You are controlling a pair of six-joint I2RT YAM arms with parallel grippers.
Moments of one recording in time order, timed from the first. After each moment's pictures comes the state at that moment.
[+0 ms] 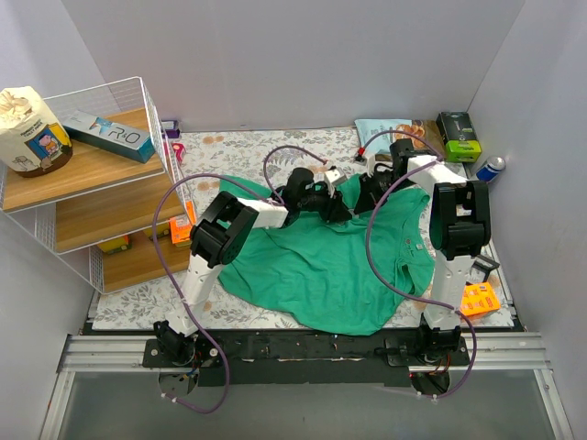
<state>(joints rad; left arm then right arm) -0.66 2.33 1.48 0.52 0.71 -0.07 0.13 2.08 1.56 -0.83 -0.85 -0.60</state>
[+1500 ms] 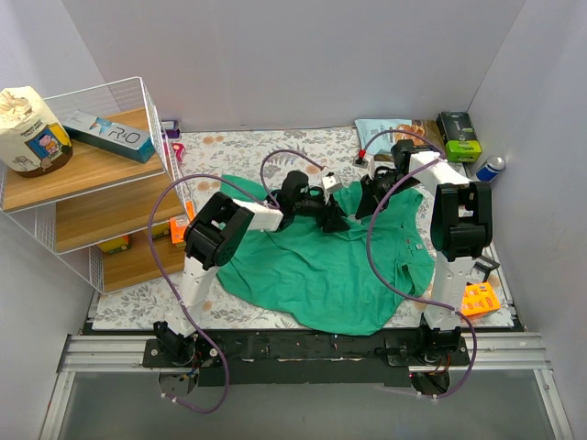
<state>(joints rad) -0.65 2.27 1.37 0.55 0.84 -0.04 0.12 2.06 1.59 -1.04 -0.92 -0.77</state>
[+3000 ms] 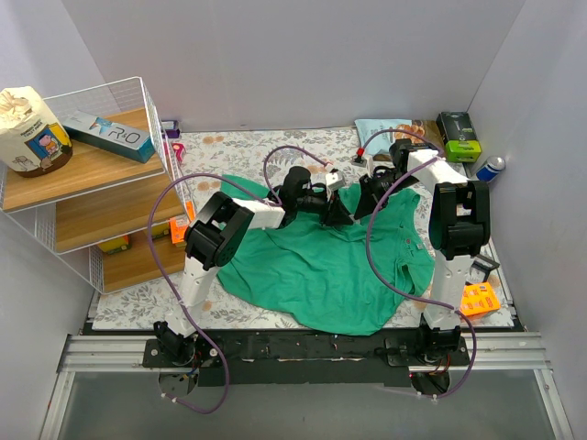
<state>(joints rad) -0.66 2.27 1.42 0.56 0.95 -0.05 0.13 2.08 1.63 -1.10 -0.93 -0.75</state>
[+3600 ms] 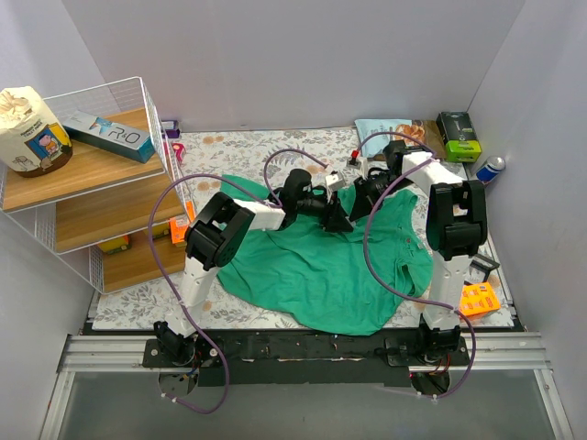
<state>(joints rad) -0.66 2.27 1.40 0.55 0.95 -0.15 0.16 2.08 1.60 -1.05 -0.93 -0.71</state>
